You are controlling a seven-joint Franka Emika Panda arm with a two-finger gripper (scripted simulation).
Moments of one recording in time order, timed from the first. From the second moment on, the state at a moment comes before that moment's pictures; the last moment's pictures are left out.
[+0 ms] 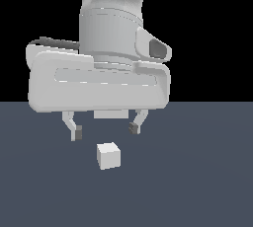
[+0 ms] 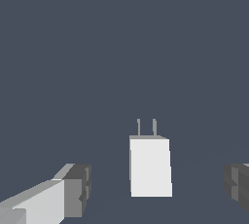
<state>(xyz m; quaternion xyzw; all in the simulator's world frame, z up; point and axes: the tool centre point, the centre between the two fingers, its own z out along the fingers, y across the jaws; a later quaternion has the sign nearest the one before) -0.094 0.030 0.051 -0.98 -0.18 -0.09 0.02</state>
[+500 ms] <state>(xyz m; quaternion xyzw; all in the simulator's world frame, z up) -0.095 0.030 0.015 -0.98 -0.18 -0.09 0.02</state>
